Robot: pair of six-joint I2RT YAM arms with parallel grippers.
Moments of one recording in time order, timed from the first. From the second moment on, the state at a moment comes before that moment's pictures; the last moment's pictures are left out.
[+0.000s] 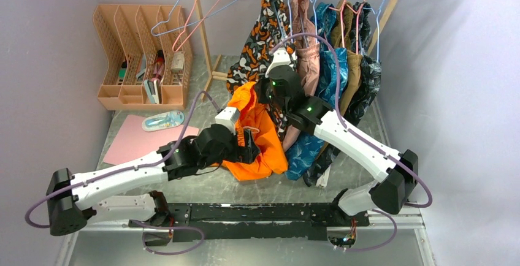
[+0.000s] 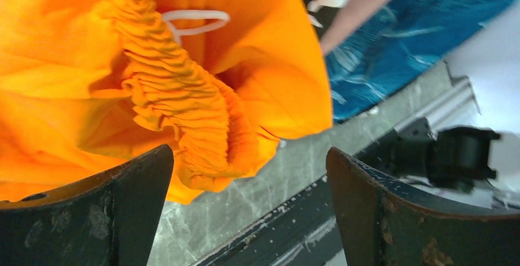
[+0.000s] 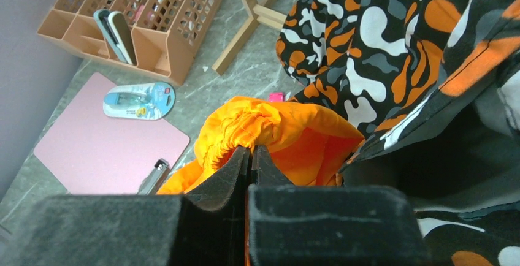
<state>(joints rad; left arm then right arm) -1.10 1.05 0.83 -0.31 -0.26 -0.73 0.81 1.41 1.34 -0.28 0.32 0.37</state>
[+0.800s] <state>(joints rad) -1.10 1.20 0.88 -0.49 -0.51 -0.88 0.81 1.29 1.28 -0.28 0.24 0.42</state>
